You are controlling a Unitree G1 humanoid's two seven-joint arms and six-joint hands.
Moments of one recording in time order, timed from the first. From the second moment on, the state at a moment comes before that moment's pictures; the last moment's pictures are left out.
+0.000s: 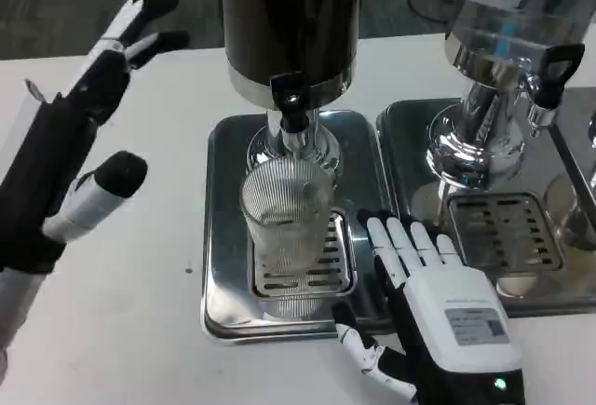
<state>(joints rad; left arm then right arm) -0.08 0.50 0.04 0.25 -0.20 -0.88 -0.29 0.28 -0.23 0.48 -0.13 -1.08 0.11 -0.33</state>
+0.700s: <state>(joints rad) -0.25 0.41 -0.03 0.36 -0.14 -0.77 -0.49 0.28 -0.21 0.49 -0.12 -1.08 0.13 -0.34</state>
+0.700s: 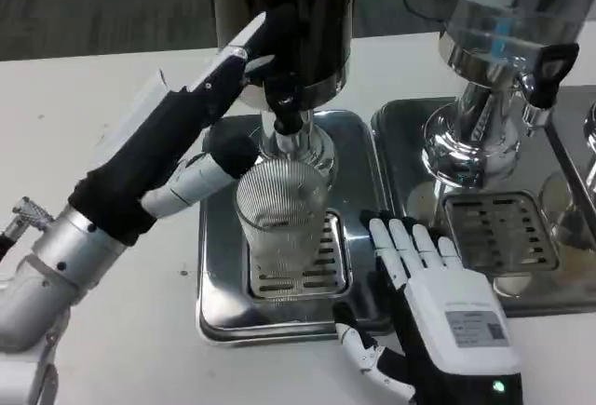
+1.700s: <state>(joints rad) -0.23 0.52 -0.02 0.30 0.39 -0.94 -0.16 0.28 -0.22 0.48 -0.12 -1.05 0.13 -0.33</state>
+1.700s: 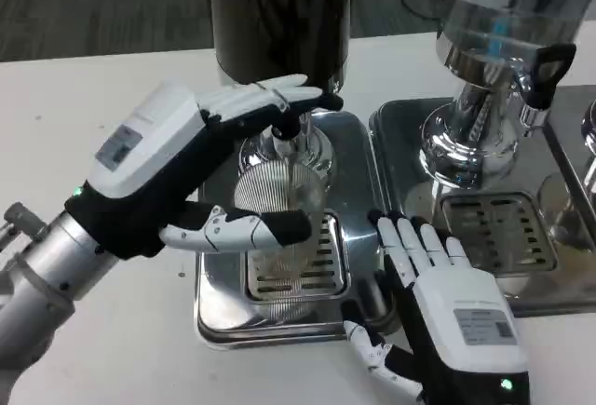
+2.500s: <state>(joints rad) -0.17 0.61 -0.08 0.20 0.54 -0.88 0.03 0.25 -0.21 0.42 -0.13 -0.85 0.10 -0.27</state>
